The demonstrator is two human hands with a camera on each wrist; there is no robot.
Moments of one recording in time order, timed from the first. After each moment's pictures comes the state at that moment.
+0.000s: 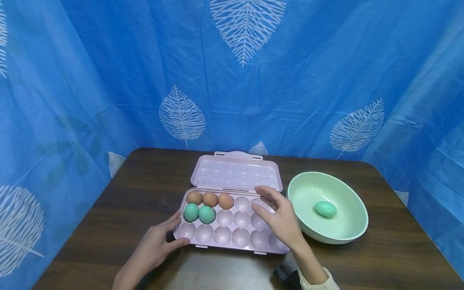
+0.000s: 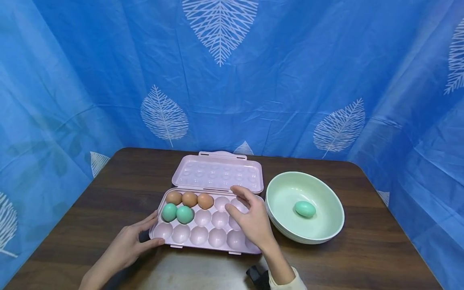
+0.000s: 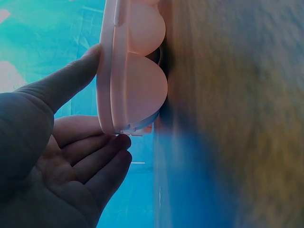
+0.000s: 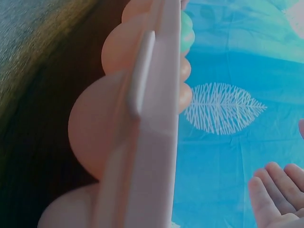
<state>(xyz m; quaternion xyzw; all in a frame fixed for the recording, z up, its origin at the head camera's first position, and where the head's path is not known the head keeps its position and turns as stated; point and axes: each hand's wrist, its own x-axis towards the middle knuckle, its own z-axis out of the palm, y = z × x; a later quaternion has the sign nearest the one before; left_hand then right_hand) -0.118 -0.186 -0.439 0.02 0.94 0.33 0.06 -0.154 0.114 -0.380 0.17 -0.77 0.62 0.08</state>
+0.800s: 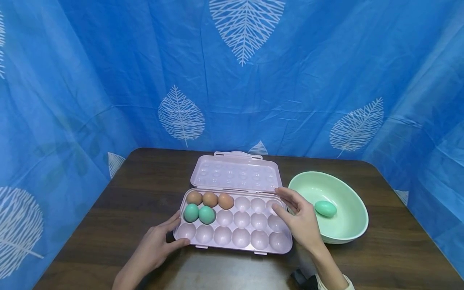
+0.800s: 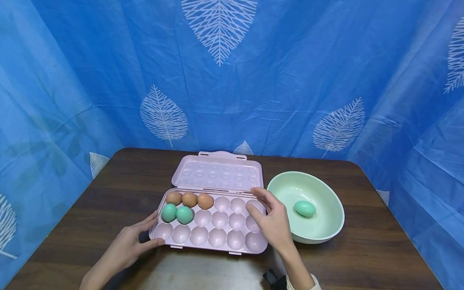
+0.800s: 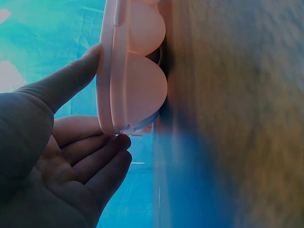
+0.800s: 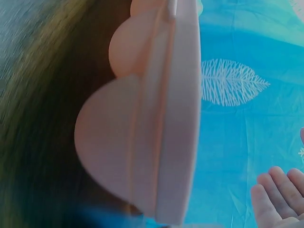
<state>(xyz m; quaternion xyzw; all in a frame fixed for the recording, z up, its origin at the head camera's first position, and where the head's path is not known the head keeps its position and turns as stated) -0.118 -0.185 -0.440 0.01 0.94 0.33 0.06 -0.162 0.159 -0.410 0.13 -0.79 0.59 0.13</state>
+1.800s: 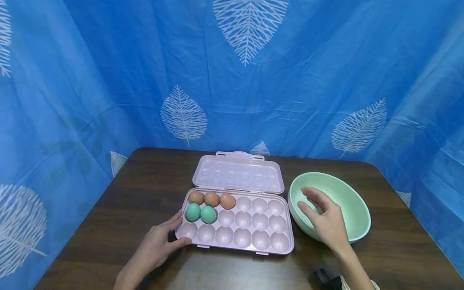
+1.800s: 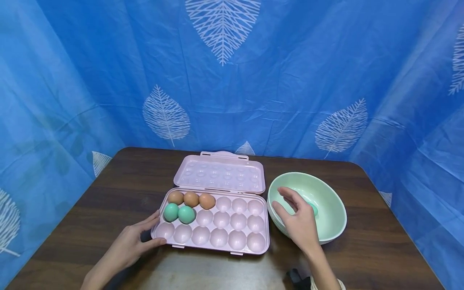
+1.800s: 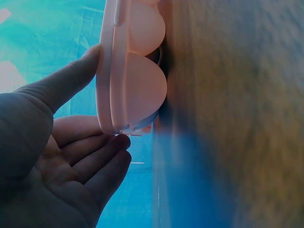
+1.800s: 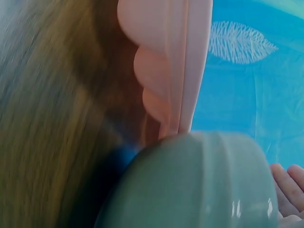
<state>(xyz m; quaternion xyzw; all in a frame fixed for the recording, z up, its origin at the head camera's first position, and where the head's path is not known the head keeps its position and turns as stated) -0.118 -0.187 -0.443 0.02 0.94 0.33 0.05 -0.165 0.210 -0.409 0.10 -0.84 0.50 0.17</state>
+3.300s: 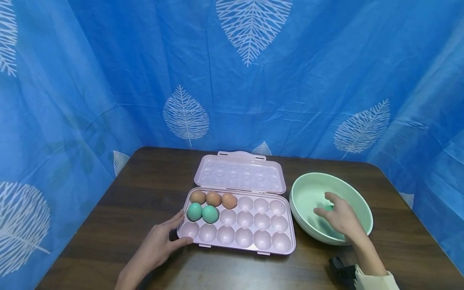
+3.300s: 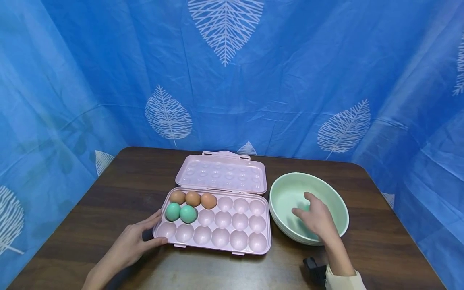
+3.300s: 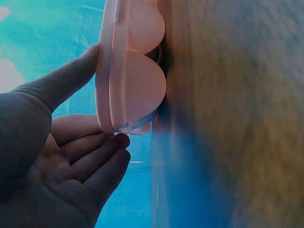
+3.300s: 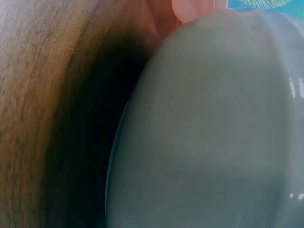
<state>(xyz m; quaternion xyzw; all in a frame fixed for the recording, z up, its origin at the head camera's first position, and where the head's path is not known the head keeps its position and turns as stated) -0.118 -0.187 -0.441 0.02 0.94 0.35 0.05 -0.193 0.267 -0.416 0.03 -0.95 0.31 -0.02</state>
